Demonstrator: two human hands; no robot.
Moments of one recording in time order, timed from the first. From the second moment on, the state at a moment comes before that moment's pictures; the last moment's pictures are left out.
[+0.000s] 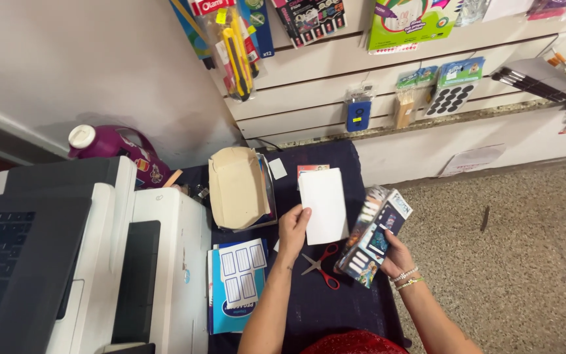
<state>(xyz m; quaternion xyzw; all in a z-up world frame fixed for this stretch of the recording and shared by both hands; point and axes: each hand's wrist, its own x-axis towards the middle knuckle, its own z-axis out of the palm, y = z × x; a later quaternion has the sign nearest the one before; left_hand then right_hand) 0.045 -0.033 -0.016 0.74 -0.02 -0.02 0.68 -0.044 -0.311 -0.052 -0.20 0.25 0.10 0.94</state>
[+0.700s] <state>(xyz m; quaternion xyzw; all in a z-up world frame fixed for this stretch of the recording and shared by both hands) 0.073 0.080 0.148 0.82 0.09 0.26 0.50 -0.038 -0.315 -0.065 -0.22 0.26 0.12 0.93</state>
